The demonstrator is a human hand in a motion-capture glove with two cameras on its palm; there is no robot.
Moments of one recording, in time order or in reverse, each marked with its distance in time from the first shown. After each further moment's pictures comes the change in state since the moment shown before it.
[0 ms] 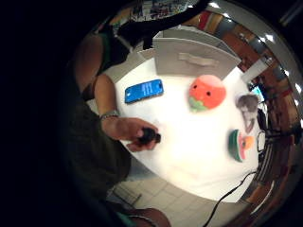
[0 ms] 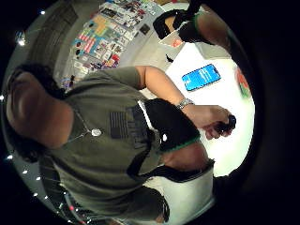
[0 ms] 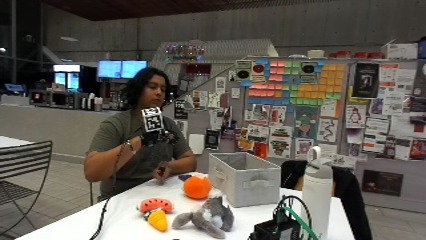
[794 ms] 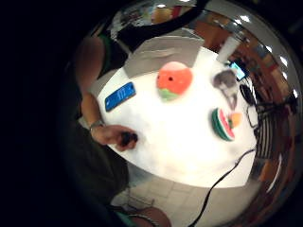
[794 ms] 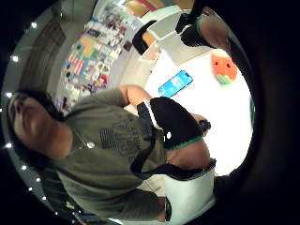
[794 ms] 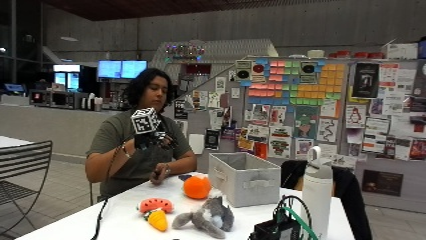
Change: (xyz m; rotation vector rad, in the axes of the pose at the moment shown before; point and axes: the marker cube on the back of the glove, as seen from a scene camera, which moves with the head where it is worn) arm 0.071 0.026 -0.027 0.112 0.095 0.347
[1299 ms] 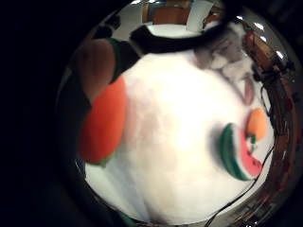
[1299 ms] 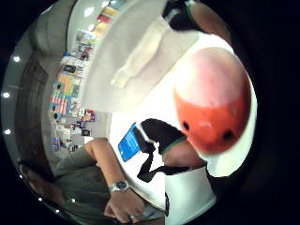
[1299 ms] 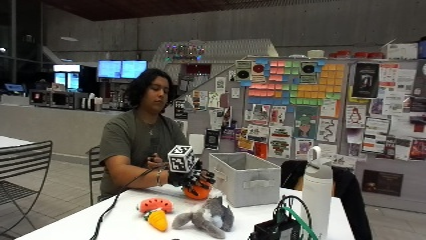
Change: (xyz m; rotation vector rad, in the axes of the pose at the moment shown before) arm 0.110 -0.135 0.160 -0.041 0.045 0.330
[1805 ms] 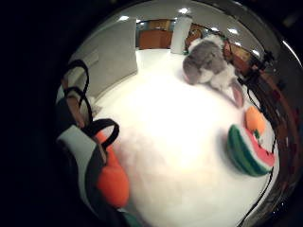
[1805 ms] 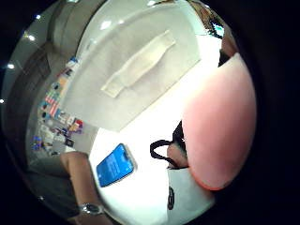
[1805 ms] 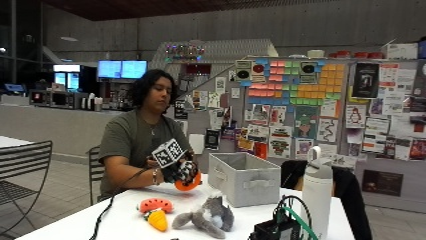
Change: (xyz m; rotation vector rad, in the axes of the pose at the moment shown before) arm -0.028 0.037 -0.020 0.419 -0.012 -0.011
